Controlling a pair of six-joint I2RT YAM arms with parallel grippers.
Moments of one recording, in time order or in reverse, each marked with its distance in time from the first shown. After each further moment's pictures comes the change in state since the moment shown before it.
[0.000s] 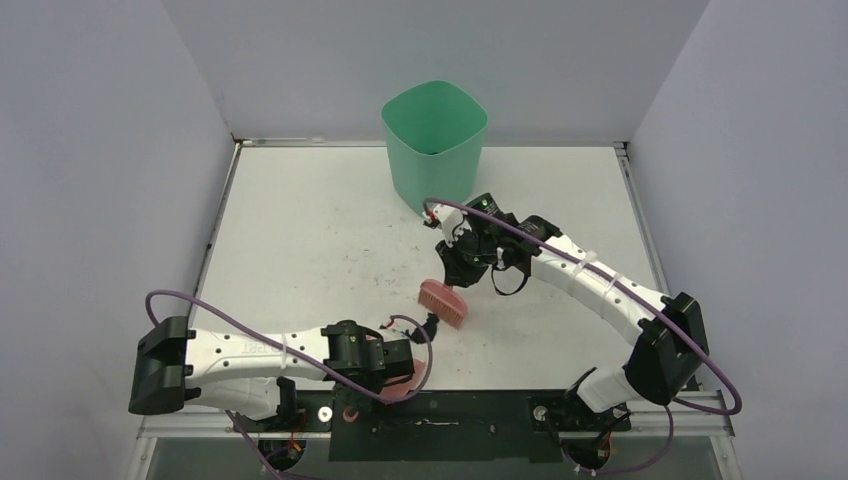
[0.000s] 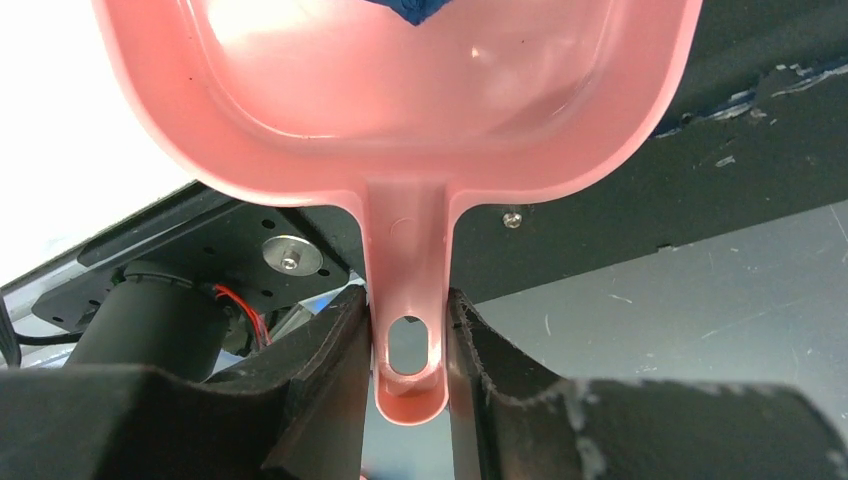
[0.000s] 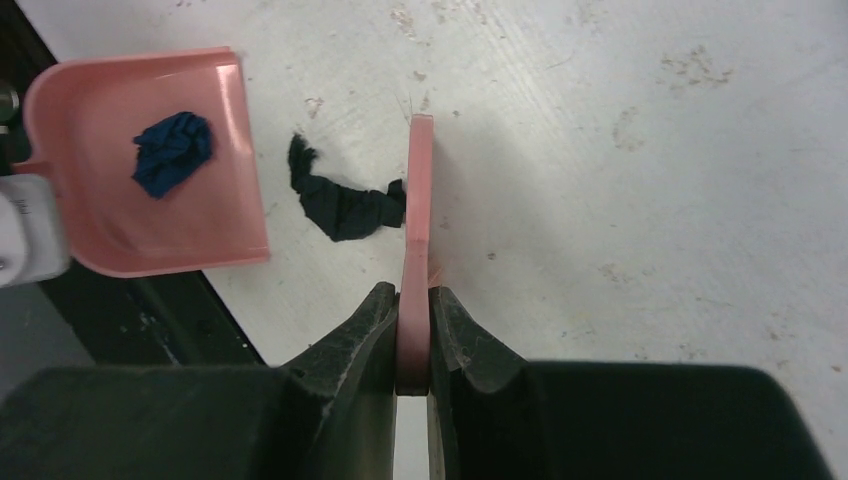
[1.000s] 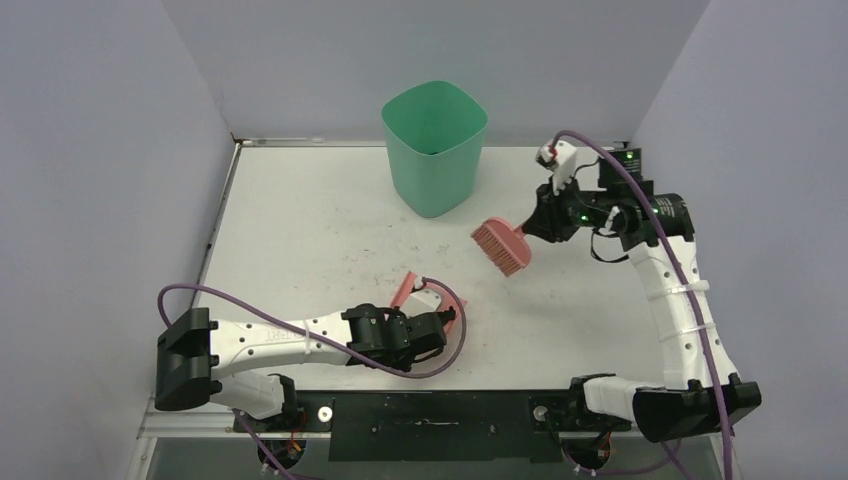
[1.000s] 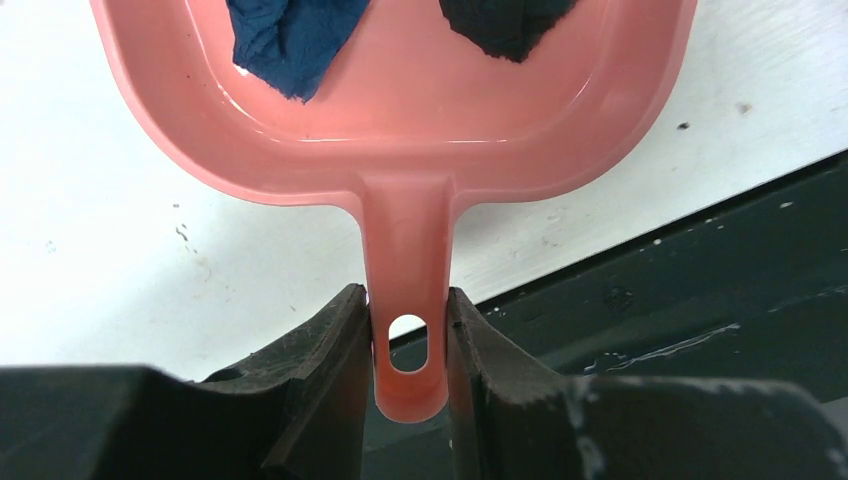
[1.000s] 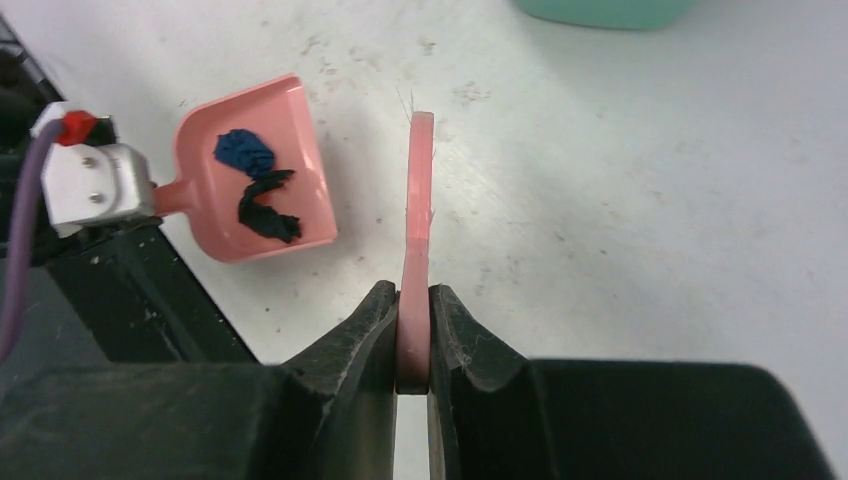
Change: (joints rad) left arm 0.068 0.149 0.131 0.288 -0.349 0.133; right arm -0.491 -0.192 0.277 -0.341 -0.343 -0.233
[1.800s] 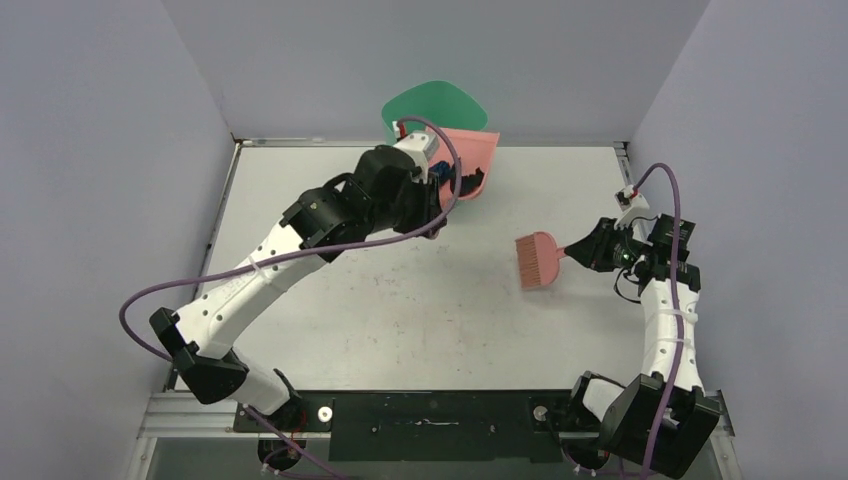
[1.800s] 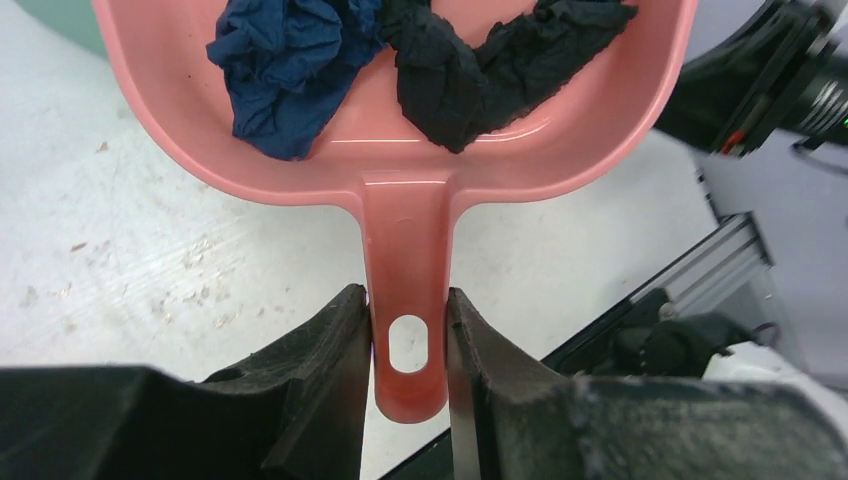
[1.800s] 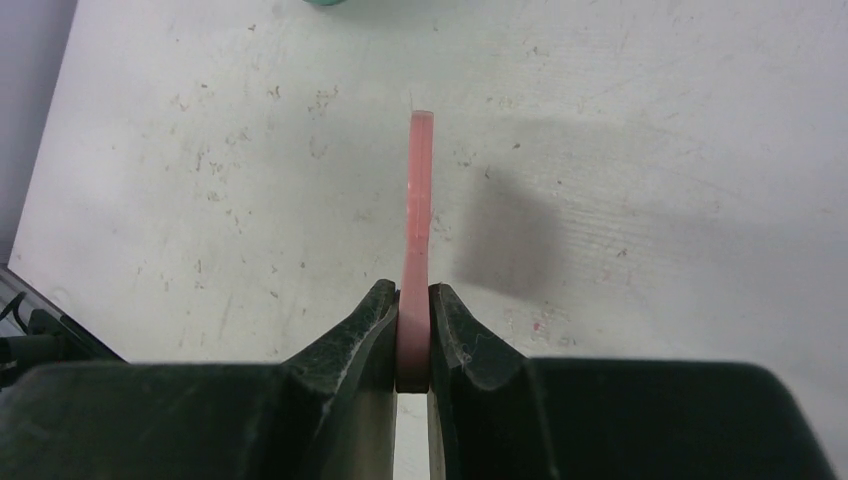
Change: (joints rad) left arm 0.425 0.116 0.781 0.001 0.256 0.286; right arm -0.608 -0.173 -0.626 0.453 -0.215 0.245
